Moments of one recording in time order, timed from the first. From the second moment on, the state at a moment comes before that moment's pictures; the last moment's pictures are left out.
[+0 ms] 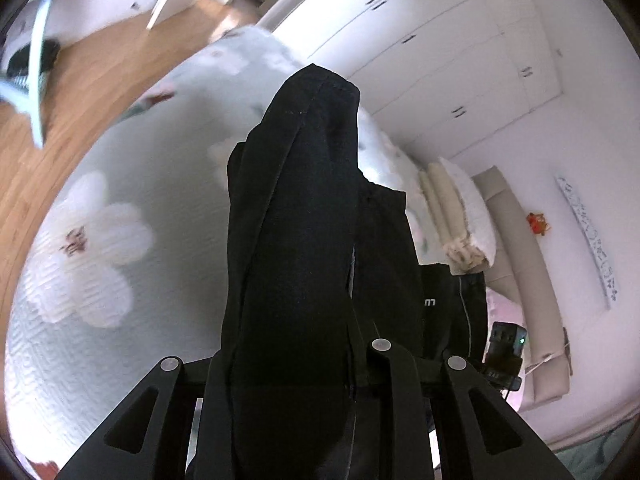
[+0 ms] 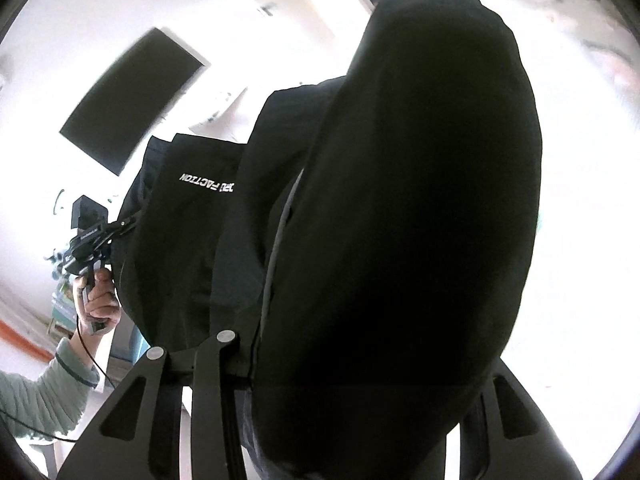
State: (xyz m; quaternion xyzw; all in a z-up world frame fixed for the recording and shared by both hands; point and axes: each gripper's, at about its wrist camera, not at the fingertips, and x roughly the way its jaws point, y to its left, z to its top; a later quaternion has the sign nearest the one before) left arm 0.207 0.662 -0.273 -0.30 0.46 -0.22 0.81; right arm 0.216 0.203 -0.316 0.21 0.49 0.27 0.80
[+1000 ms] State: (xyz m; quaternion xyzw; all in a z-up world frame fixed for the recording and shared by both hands) left arm 0.146 0.715 -0.303 -0.22 0.50 -0.17 0.82; right arm 0.155 0.229 -0.311 0.14 0.54 0.04 0.83
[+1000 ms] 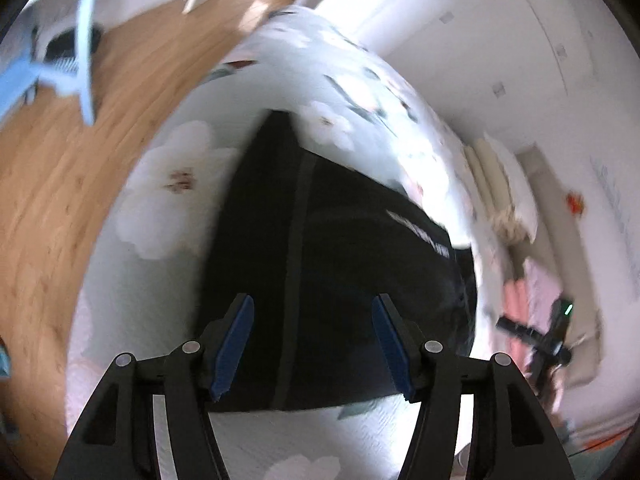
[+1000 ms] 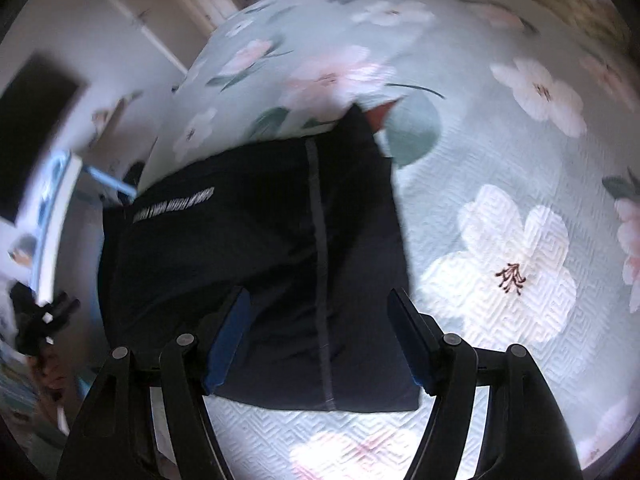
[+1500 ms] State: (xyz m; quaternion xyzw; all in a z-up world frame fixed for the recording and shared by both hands) left arm 0.127 0.604 -0.352 -0.05 0.56 -0.05 0.83; right arm 0.149 0.317 -0.381 0.03 0.58 0.02 0.81
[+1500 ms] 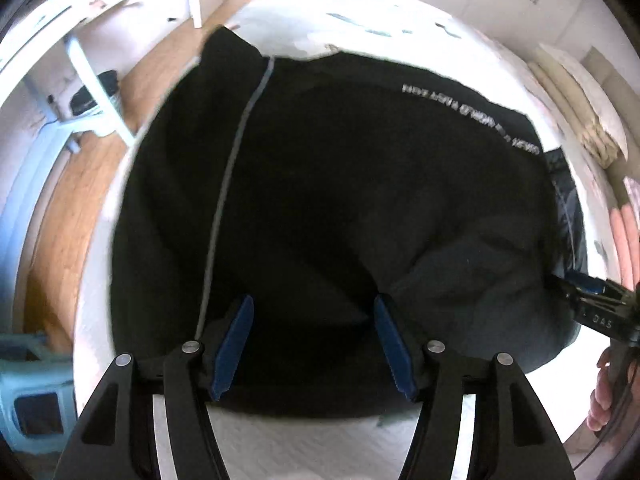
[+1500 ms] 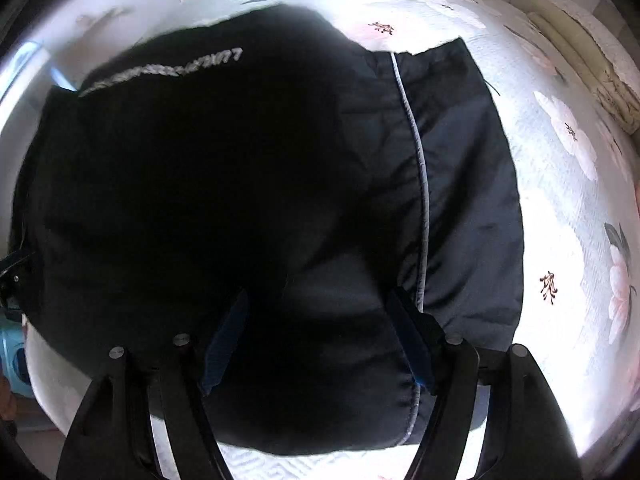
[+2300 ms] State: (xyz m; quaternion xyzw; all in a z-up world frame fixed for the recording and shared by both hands) left arm -0.119 0.473 -0.009 0.01 0.43 0.00 0.90; right arm -0.119 0.279 -0.036 0.04 0.42 -0.01 0.91
